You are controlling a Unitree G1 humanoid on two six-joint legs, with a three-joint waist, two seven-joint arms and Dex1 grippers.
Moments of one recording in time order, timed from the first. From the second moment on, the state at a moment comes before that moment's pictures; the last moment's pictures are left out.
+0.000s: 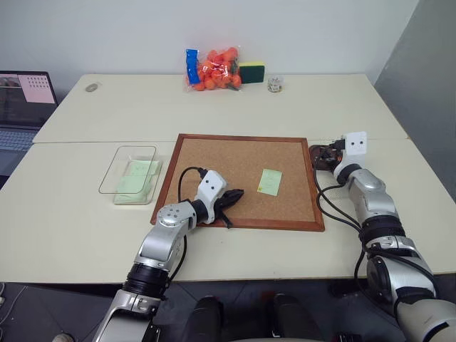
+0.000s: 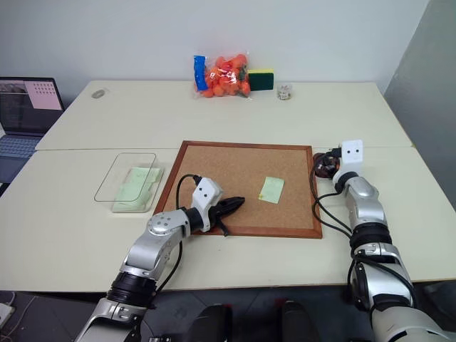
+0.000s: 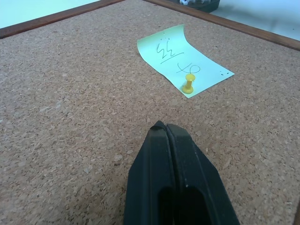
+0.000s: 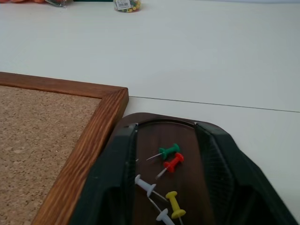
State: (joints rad) left arm -0.36 0.29 -0.16 0.11 -0.13 0.30 -0.73; right arm -0.75 -0.36 -0.16 0.79 0.13 0.05 0.28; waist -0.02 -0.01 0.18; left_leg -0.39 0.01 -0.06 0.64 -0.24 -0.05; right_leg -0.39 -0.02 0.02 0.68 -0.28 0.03
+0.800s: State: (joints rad) left arm -0.36 0.29 -0.16 0.11 -0.13 0.30 -0.73; right arm -0.34 -0.36 0.10 0.09 0.26 0.09 0.79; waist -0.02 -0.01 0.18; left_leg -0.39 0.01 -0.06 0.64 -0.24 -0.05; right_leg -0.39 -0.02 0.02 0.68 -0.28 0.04
